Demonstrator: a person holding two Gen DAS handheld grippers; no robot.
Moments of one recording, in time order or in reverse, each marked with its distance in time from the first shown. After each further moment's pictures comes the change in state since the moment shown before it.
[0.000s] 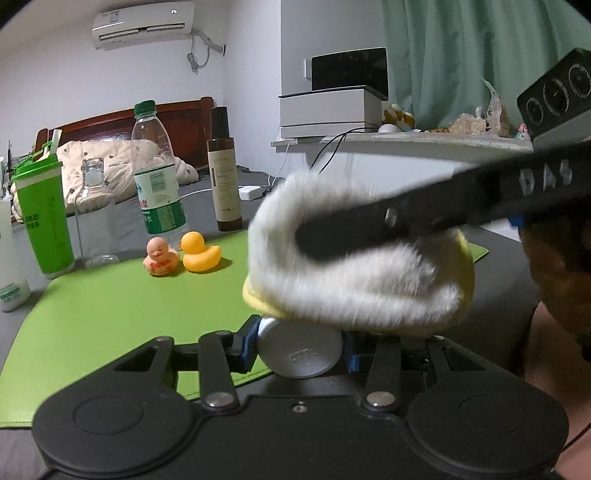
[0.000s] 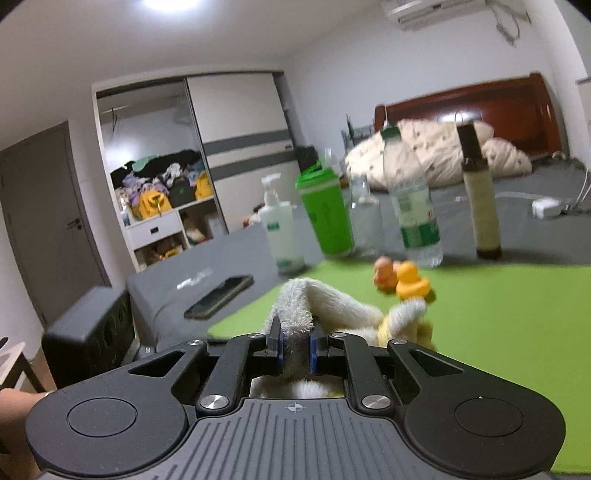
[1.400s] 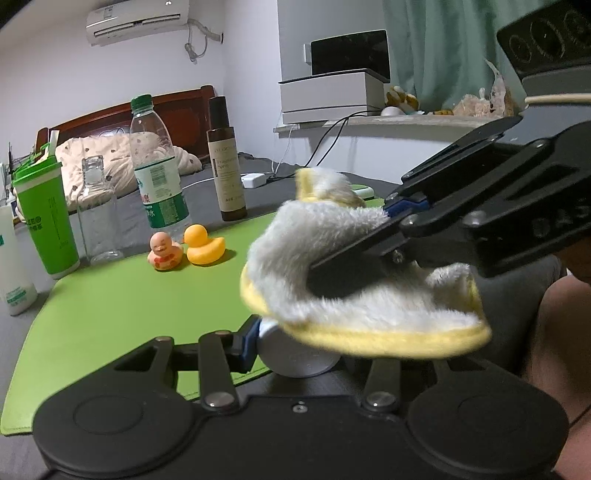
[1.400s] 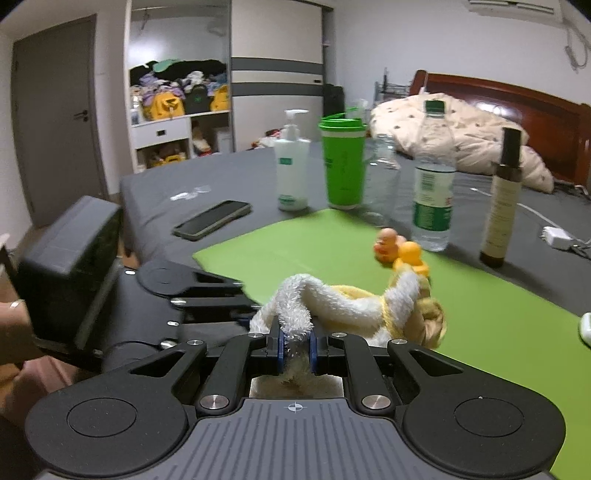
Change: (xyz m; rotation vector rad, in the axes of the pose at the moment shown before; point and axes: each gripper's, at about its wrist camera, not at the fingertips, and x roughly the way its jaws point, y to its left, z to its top) left arm 0.005 -0.003 0.006 0.028 0.057 0.031; right arm 0.022 0.015 0.012 -0.262 0.243 -0.032
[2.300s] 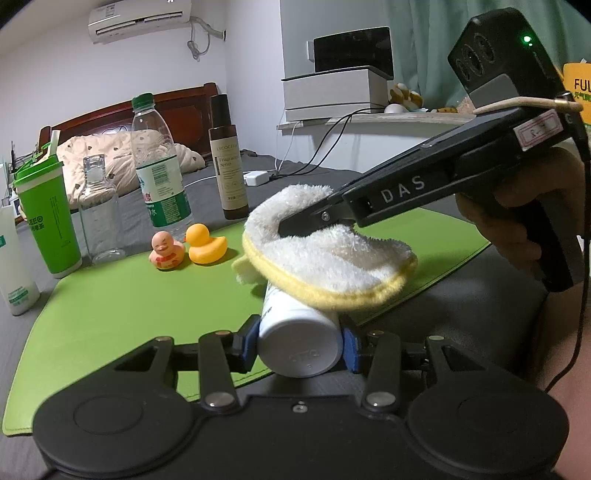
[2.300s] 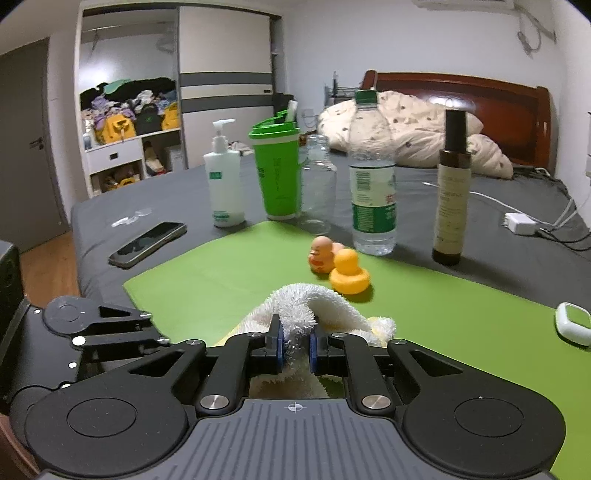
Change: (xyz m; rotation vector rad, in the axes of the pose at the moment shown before) left arm 0.001 0.000 0.002 -0.010 0.011 0.009; right arm 0.023 -0.061 0.009 0.105 -0.042 -0.148
